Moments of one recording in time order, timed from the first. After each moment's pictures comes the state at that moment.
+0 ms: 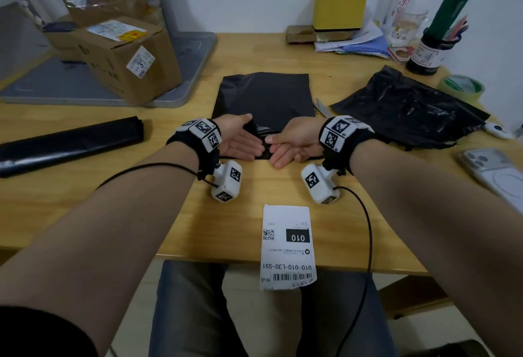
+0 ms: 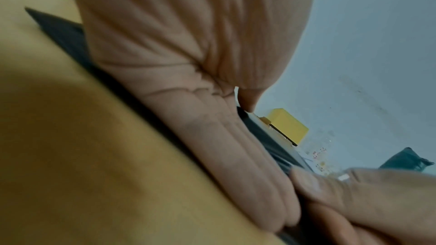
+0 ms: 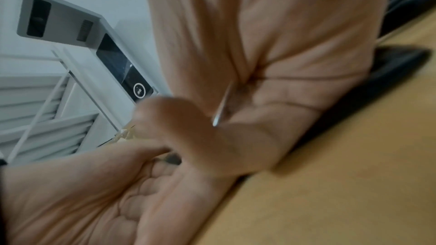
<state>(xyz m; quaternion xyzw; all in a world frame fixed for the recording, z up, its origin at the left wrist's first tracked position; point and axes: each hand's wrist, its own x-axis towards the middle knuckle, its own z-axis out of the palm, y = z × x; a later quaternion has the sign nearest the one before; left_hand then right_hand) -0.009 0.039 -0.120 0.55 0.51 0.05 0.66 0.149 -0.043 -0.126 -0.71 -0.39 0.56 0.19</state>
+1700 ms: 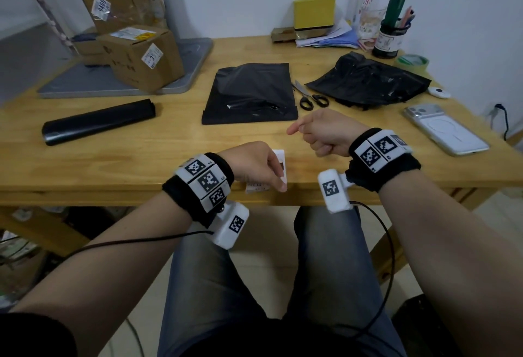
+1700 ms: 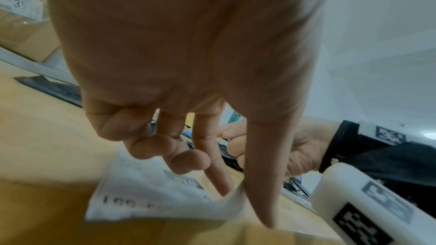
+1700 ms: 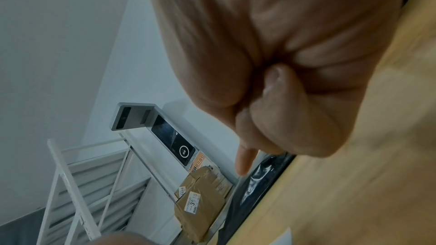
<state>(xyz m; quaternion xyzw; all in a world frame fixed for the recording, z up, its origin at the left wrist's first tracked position) -0.061 -0.177 -0.098 0.88 0.35 -0.10 0.31 0.123 -0.232 -0.100 -0.71 -0.38 0.45 0.37</state>
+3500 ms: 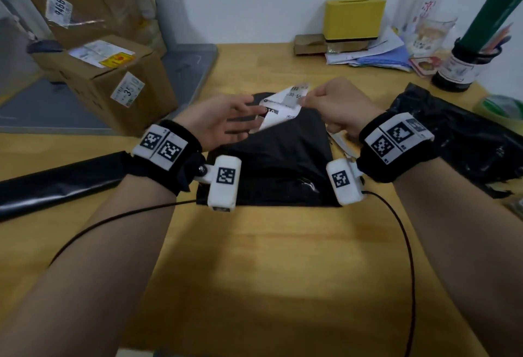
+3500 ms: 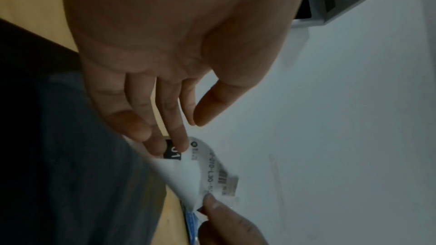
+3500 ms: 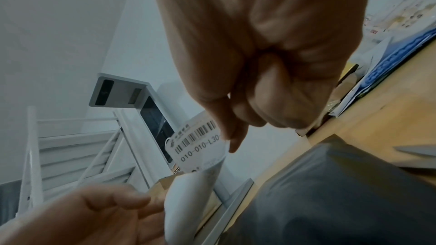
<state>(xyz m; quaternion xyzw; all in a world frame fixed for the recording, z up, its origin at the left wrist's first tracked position) 0.009 0.092 -0.058 0.55 0.42 0.18 0.70 0.224 0.012 -0.077 -0.75 -0.44 0.29 0.40</state>
